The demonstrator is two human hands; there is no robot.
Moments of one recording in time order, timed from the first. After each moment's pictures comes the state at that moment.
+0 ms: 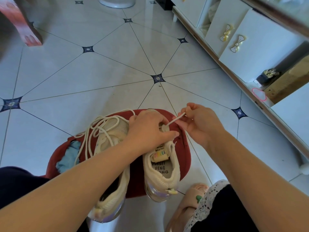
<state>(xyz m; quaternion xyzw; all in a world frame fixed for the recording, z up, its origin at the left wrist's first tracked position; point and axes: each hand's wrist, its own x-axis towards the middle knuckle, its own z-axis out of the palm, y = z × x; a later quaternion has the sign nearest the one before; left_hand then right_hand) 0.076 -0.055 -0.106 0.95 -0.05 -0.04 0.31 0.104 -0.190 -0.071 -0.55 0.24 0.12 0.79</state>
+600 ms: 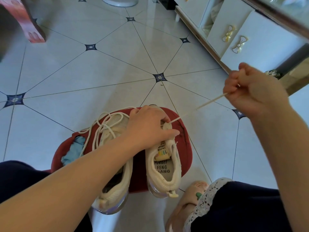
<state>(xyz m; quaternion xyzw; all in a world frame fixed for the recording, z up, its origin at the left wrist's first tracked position) 0.070 -0.043 -0.098 0.96 -0.08 -0.05 0.25 0.131 -0.246 -0.009 -0.51 0.17 0.03 0.84</state>
